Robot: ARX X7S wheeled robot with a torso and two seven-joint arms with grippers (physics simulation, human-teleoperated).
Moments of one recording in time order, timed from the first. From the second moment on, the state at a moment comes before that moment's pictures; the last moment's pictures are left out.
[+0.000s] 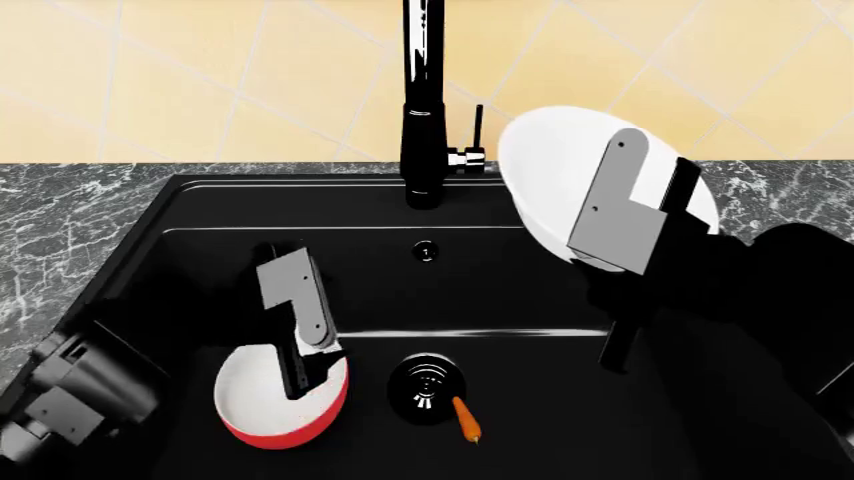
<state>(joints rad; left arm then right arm) -0.97 -0.62 0.89 -0.32 -0.23 -0.34 0.79 1.32 0.90 -1.02 -0.49 0.48 1.12 -0.43</state>
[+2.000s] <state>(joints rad) -1.11 -0.55 0.34 -0.24 -0.46 -0.50 0.03 1.31 0.92 -1.19 -0.50 0.46 1.14 -0.55</state>
